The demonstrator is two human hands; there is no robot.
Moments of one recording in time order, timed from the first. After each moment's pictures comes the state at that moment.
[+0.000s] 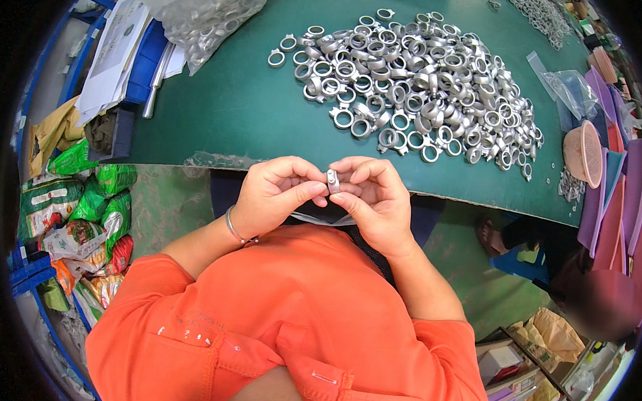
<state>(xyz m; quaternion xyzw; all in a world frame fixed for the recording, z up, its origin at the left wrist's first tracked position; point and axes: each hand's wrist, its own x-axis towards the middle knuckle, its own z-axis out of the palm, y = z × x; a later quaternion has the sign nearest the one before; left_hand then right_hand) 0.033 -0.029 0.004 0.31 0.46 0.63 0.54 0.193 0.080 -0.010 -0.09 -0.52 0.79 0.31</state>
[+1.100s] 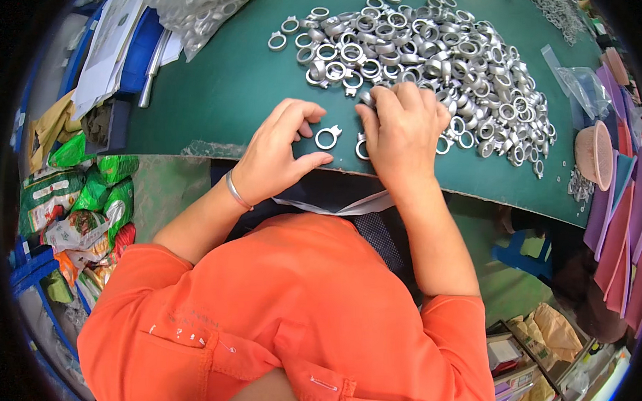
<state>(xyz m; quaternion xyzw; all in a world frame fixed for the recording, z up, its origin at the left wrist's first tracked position) 0.005 0.001 0.005 0.58 0.67 0.43 0.19 0.151 0.141 0.004 -0.27 -0.92 0.04 0.30</state>
